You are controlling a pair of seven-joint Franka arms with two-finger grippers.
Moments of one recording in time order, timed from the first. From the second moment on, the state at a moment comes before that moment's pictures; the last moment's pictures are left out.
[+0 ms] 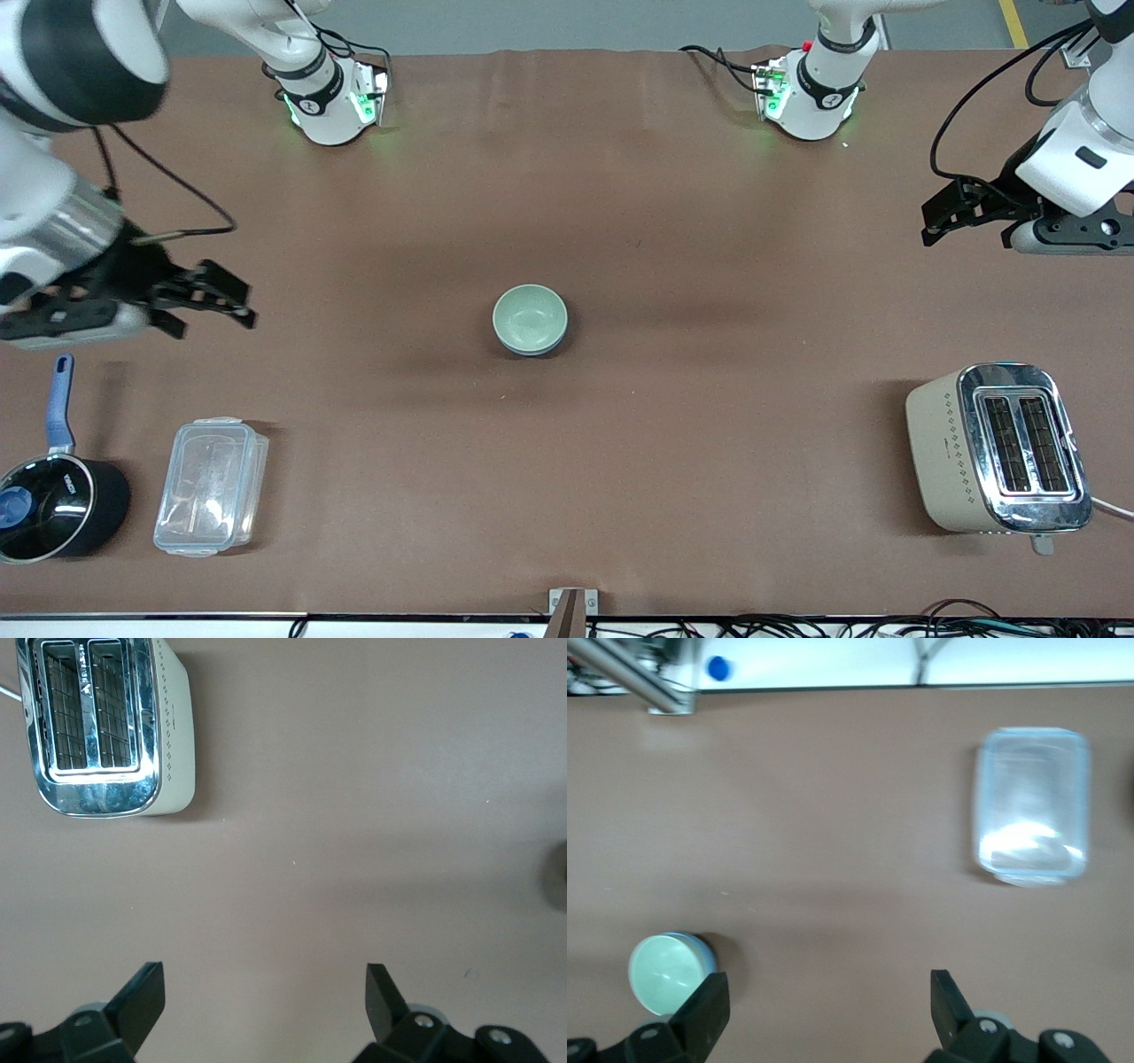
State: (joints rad) left arm 0.04 -0.05 -0.17 -1.65 -0.01 1.64 -0.08; right arm 0.08 0.14 0.00 -1.49 0.12 1.78 0.04
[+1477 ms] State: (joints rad) left arm 0.05 -0.07 -0.18 -1.61 -0.01 1.58 -0.08; right arm -0.08 0.04 0.01 -1.33 0.02 1.39 0.10
